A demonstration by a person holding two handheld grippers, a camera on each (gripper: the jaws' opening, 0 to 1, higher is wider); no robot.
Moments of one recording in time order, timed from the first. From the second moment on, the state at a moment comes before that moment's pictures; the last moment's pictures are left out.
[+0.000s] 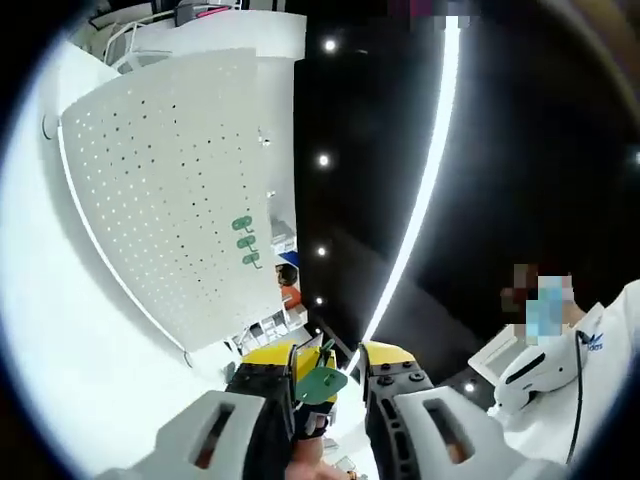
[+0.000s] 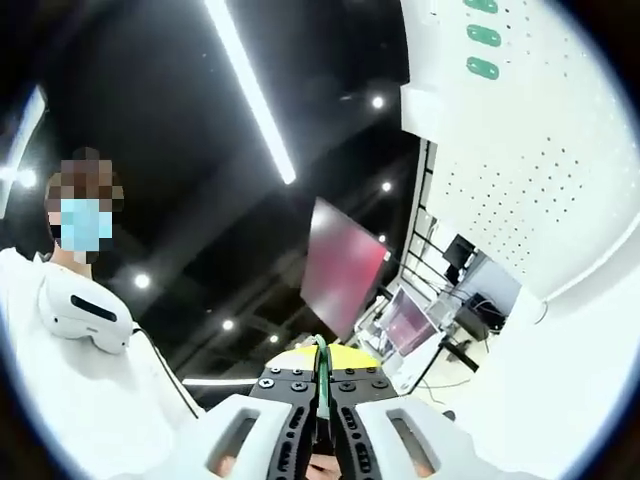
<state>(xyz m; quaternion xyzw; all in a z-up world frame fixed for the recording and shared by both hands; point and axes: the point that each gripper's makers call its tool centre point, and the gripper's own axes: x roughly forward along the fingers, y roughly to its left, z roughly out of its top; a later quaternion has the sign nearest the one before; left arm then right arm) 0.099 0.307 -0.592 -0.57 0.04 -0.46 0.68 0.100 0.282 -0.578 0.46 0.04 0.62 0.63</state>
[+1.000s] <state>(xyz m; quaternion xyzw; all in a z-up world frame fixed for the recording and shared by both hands) 0.118 0.302 -0.633 -0.41 0.11 -0.36 0.83 0.121 0.284 -0.599 0.29 0.01 0.56 0.78</state>
